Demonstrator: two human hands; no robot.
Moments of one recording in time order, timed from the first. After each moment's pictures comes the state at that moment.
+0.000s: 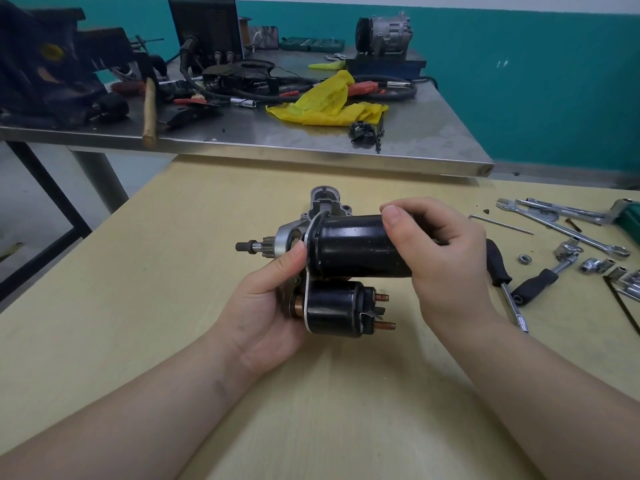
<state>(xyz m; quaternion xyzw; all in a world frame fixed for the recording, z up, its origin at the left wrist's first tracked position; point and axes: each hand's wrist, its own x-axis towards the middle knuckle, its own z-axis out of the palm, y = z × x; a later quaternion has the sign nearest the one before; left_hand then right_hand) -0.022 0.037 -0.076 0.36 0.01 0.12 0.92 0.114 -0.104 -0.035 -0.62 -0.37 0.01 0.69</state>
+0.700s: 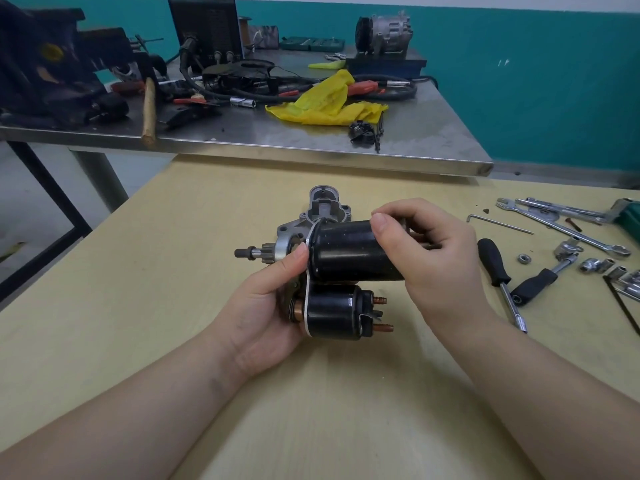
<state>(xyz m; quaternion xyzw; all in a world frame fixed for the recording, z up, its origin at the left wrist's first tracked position) -0.021 0.041 -0.081 0.38 0.07 0.10 0.92 0.114 -0.106 -0.035 -0.66 -0.37 0.03 0.65</state>
